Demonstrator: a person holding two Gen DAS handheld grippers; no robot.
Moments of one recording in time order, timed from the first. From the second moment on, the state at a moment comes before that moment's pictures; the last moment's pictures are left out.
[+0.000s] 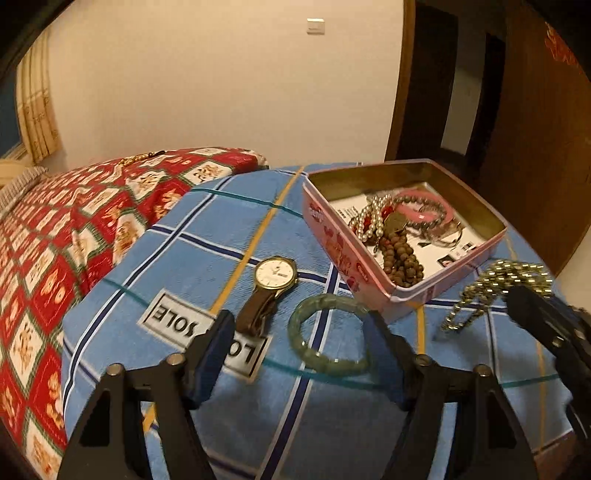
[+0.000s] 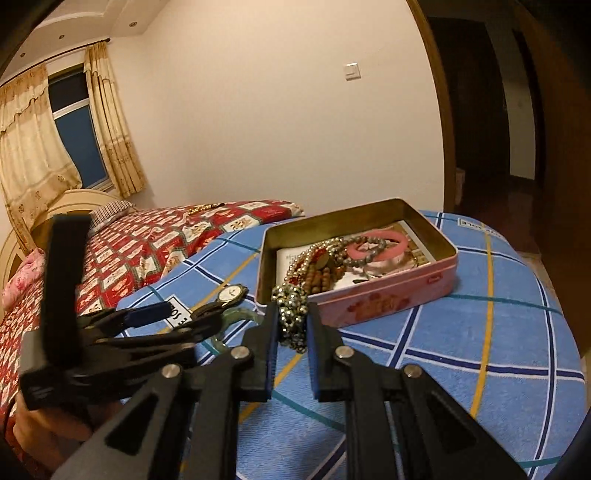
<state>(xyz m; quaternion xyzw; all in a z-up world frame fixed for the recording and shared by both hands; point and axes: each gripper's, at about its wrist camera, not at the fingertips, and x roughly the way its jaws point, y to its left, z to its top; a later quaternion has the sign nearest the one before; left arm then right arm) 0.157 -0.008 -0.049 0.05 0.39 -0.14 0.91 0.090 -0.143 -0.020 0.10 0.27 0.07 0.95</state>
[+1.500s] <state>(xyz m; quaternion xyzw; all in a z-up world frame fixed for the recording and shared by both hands) 0.108 0.041 0.013 -0.05 0.30 -0.19 0.93 0.079 -0.162 0.003 0.13 0.23 0.07 0.96</state>
